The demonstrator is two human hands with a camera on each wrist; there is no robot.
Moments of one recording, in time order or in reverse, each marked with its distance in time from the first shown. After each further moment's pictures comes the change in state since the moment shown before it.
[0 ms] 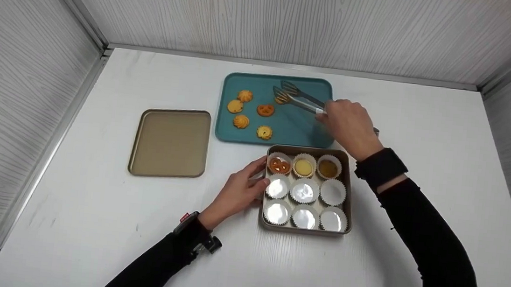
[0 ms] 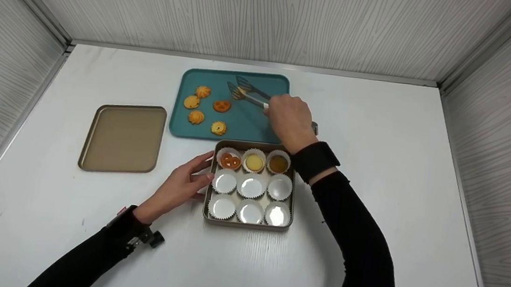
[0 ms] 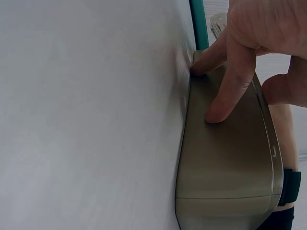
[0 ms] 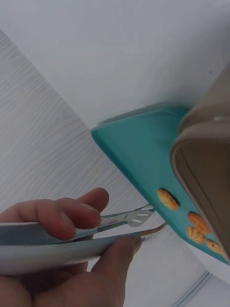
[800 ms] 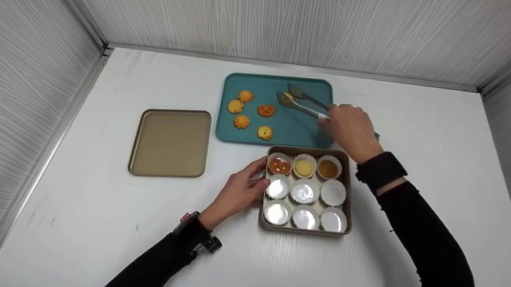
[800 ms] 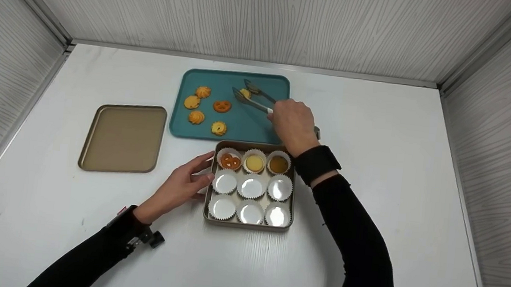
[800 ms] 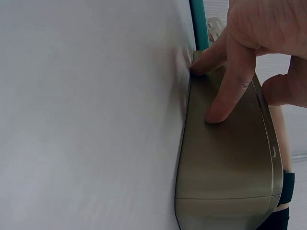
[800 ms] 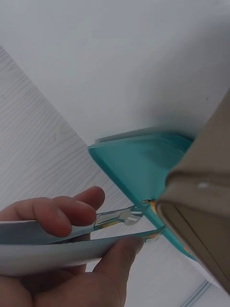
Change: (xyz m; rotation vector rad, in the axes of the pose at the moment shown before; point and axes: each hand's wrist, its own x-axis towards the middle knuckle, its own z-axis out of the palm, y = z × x) left_hand 0.000 0.000 0.000 -0.005 -0.001 0.008; right_hand -0.004 0.009 0.012 -0.042 0.020 0.003
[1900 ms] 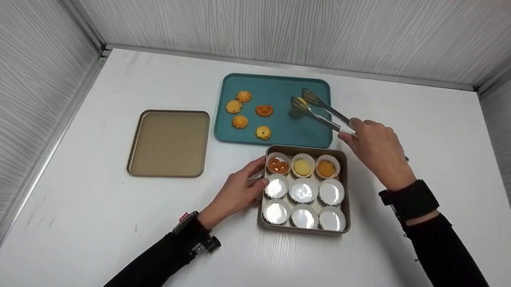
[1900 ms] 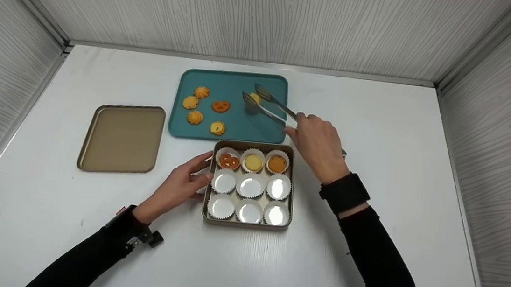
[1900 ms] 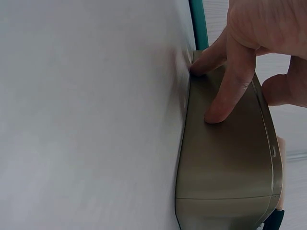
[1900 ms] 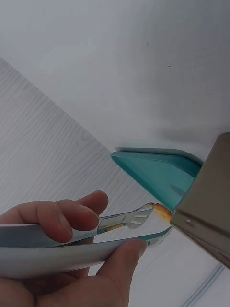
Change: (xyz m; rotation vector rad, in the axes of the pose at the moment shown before) left_hand 0.001 0.002 0.000 -0.011 0.002 -0.007; right_hand -0.064 0.030 -0.019 0.104 0.114 -0.035
